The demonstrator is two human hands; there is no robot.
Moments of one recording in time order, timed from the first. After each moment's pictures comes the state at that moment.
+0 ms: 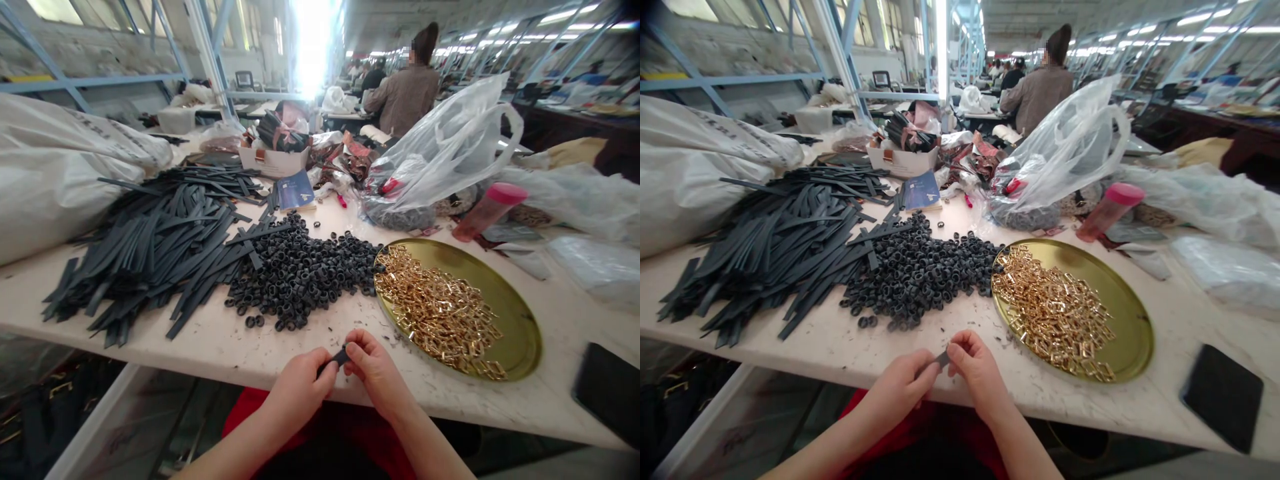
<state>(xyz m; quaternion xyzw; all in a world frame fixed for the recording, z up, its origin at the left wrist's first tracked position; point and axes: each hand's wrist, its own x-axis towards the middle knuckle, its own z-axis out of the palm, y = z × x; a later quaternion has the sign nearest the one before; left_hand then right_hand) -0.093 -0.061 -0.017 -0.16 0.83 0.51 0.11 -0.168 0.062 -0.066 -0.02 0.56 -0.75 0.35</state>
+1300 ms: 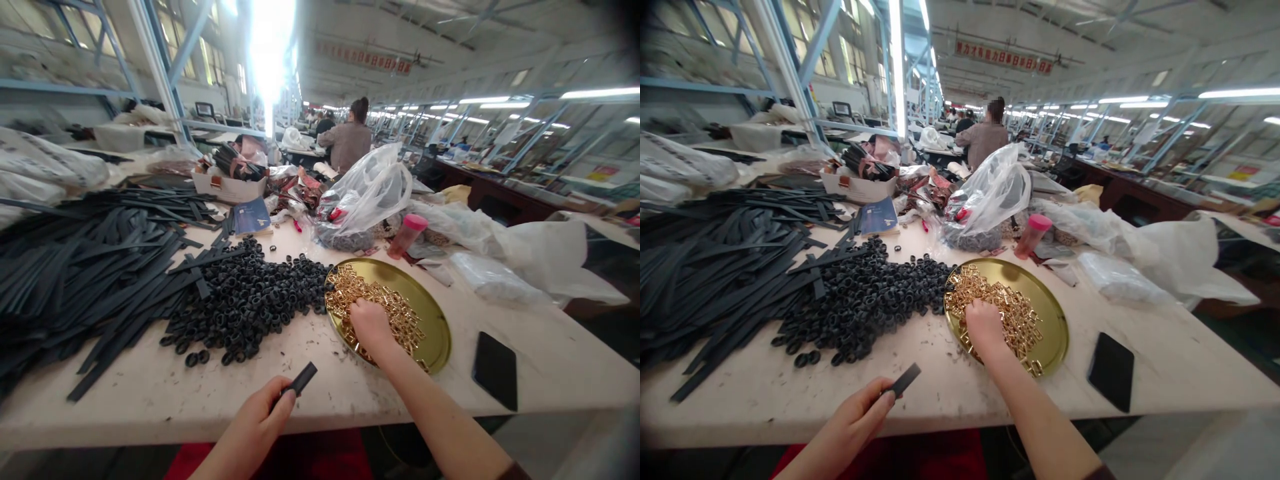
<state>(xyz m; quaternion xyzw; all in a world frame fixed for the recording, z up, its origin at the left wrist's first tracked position) -0.092 -0.049 -0.026 -0.13 0.80 0.58 0.08 -0.297 0.123 -0.035 -0.25 0.95 -0.16 -0.05</state>
